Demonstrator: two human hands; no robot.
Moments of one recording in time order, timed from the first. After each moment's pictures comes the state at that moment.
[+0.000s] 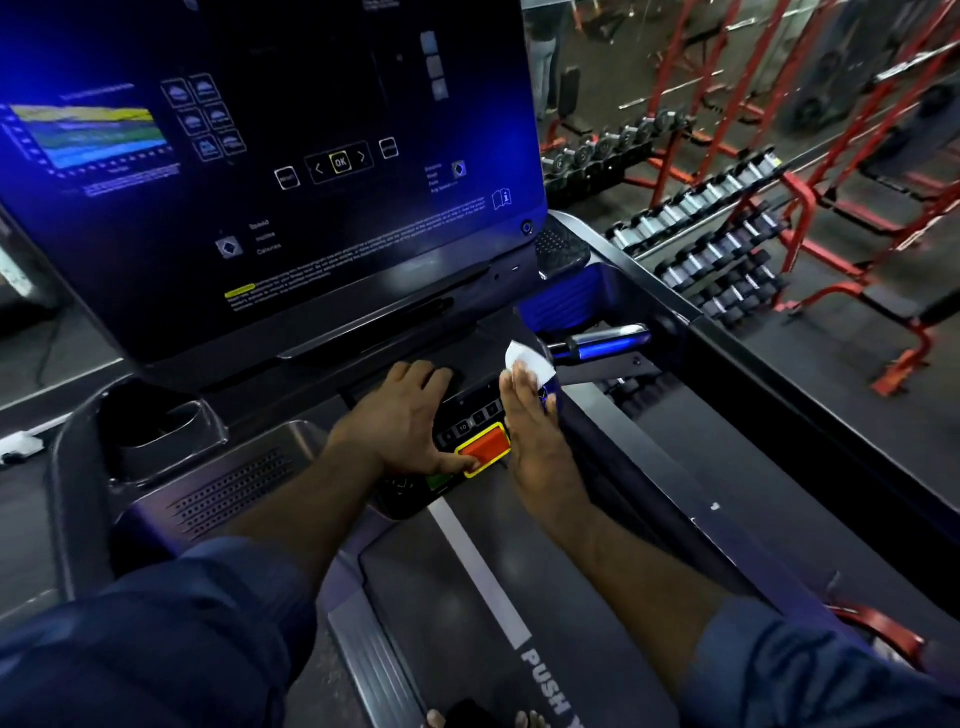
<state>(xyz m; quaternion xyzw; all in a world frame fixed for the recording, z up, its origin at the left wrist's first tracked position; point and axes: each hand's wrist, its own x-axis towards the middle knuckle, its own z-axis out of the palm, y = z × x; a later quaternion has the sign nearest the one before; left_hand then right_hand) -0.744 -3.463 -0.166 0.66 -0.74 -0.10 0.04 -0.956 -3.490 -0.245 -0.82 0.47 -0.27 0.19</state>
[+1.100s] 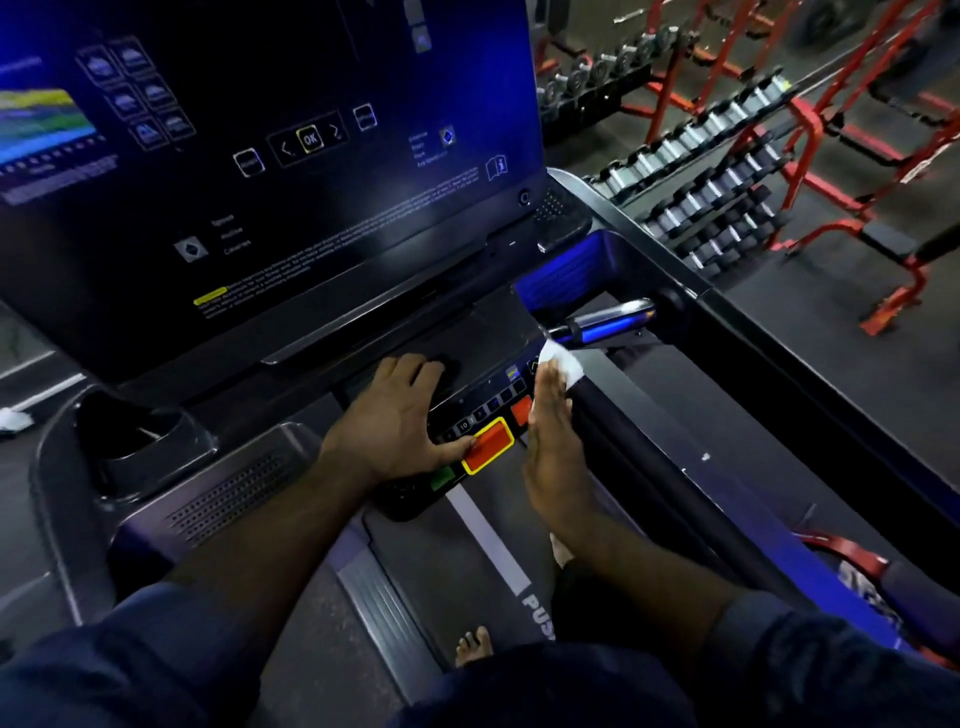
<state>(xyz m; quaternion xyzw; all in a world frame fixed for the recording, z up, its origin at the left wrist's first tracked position) -0.738 -3.469 -0.164 0.67 -0.73 -0.14 0.08 -0.963 -3.484 -0.247 -0.73 0.53 -0.28 0.33</state>
